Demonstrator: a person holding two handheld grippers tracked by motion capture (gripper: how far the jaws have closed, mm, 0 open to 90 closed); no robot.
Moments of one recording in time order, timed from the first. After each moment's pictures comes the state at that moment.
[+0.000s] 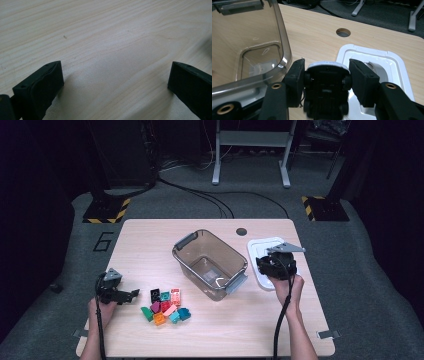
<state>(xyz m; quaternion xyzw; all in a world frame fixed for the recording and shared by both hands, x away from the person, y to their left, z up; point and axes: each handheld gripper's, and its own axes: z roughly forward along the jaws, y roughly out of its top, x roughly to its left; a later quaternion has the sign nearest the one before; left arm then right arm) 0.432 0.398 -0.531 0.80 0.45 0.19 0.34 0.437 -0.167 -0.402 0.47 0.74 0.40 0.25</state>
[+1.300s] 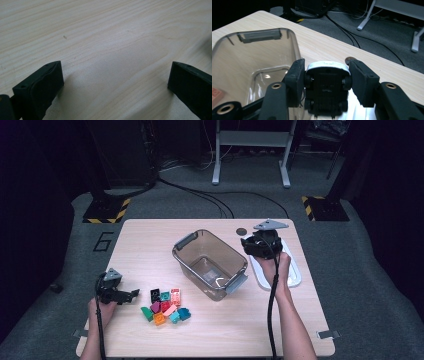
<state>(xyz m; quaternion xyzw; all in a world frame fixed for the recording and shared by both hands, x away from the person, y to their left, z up) 0.432 0.398 -0.531 0.80 0.45 0.19 0.34 0.467 -0.120 -0.347 0.42 0.76 0.41 0.27</state>
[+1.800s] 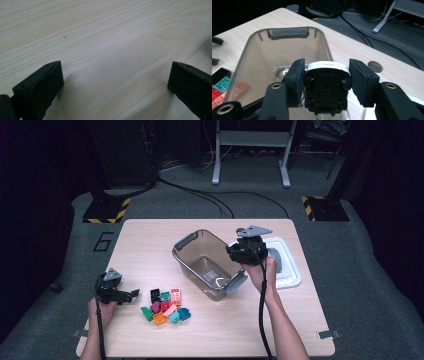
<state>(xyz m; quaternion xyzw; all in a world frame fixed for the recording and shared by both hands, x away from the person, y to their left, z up) 0.432 0.398 -0.531 0.80 0.45 0.19 0.34 0.454 -0.082 -0.356 0.38 0.79 0.42 0.24</state>
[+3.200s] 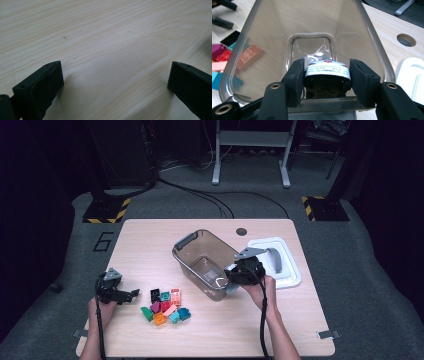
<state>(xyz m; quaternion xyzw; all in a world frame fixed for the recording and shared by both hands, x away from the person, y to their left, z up) 0.433 0.399 -0.531 0.80 0.45 0.19 0.34 0.430 -0.083 -0.409 0.37 0.83 0.39 0.18</state>
